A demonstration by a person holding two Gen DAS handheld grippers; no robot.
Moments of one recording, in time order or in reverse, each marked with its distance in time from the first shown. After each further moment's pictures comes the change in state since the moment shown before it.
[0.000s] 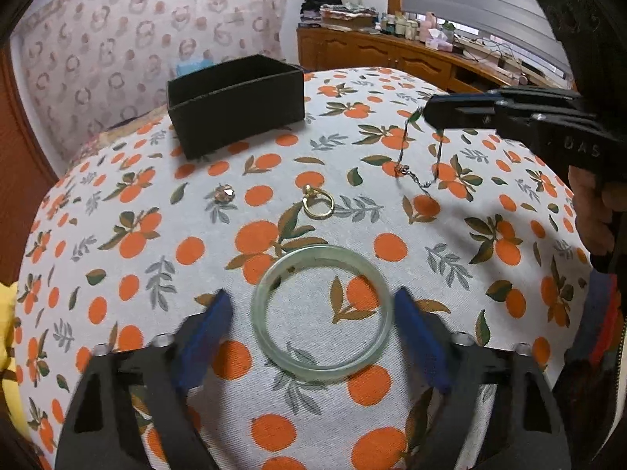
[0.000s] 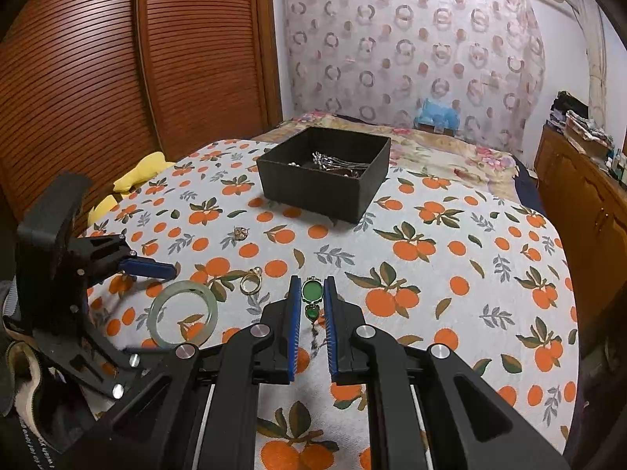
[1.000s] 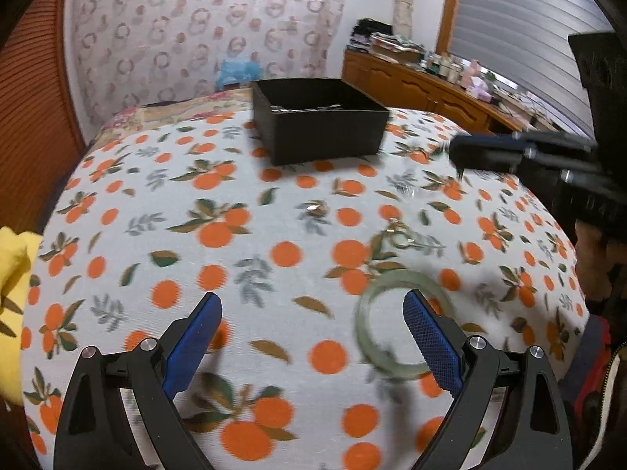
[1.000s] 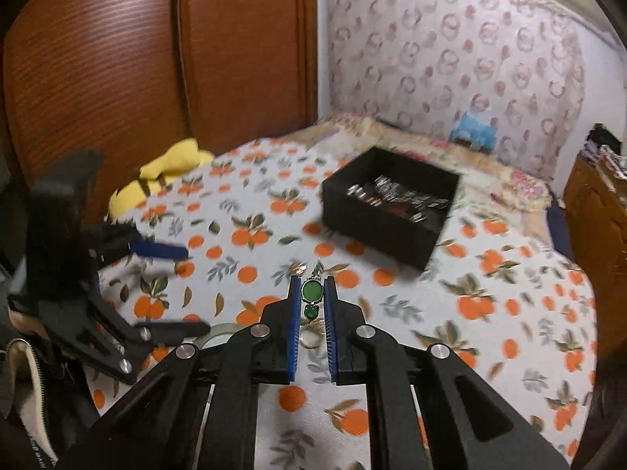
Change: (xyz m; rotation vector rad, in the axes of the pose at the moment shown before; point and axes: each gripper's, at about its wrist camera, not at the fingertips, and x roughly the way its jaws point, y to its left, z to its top) left arm -0.023 0.056 -0.003 -0.189 -0.069 0.014; right arm 0.013 0.043 0.042 -0.107 -0.013 0.061
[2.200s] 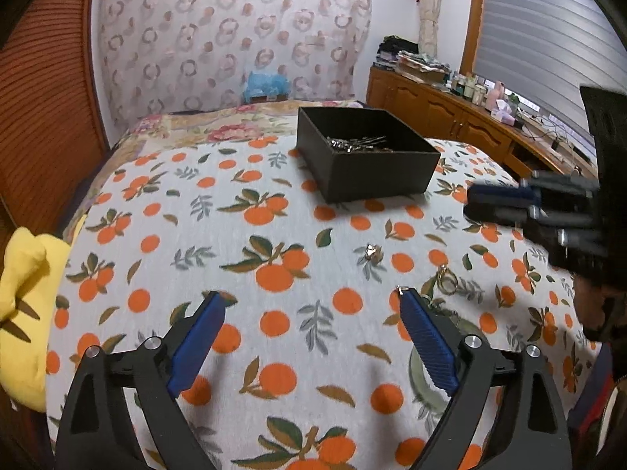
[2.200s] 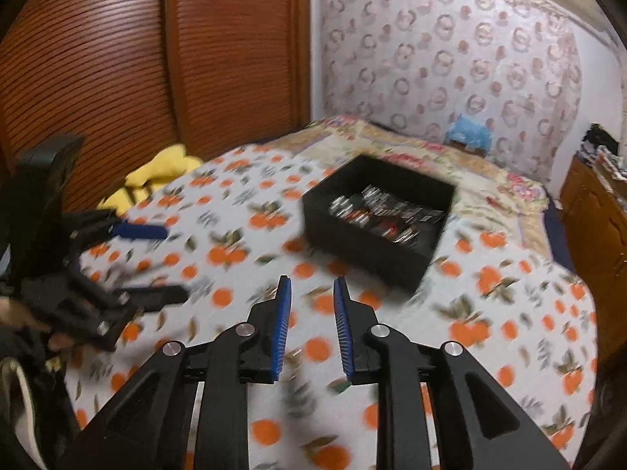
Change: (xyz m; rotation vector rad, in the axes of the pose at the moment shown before) left arm -0.006 0.039 0.018 -0.069 -0.057 0.080; right arm 0.043 0.001 0.005 -0.024 0.049 0.030
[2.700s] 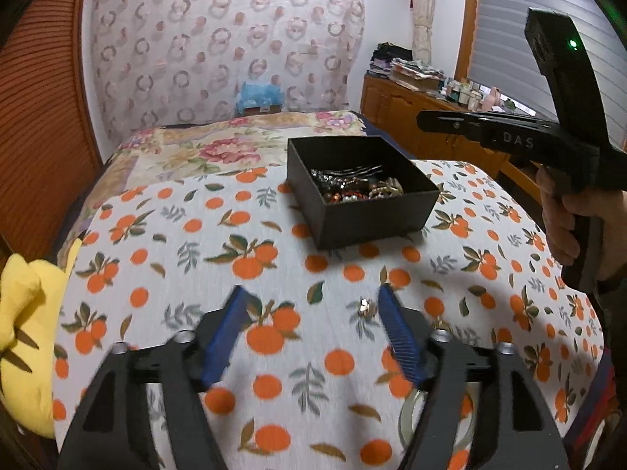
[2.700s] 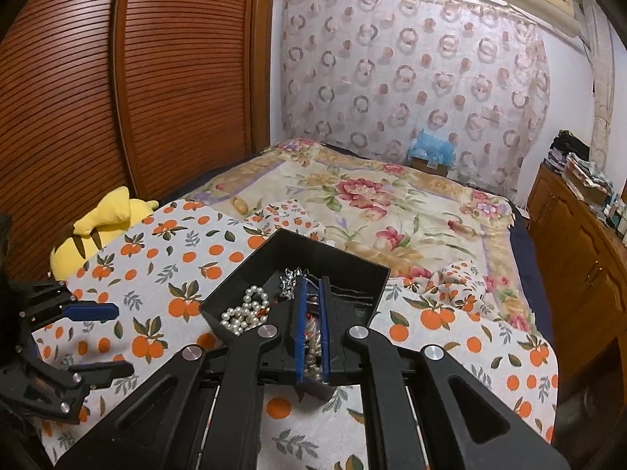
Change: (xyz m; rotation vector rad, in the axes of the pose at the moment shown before) left arm 0.009 -0.006 0.037 0.022 -0.036 -0.013; right arm 0.012 -0.073 0.081 0.068 -0.101 -0.160
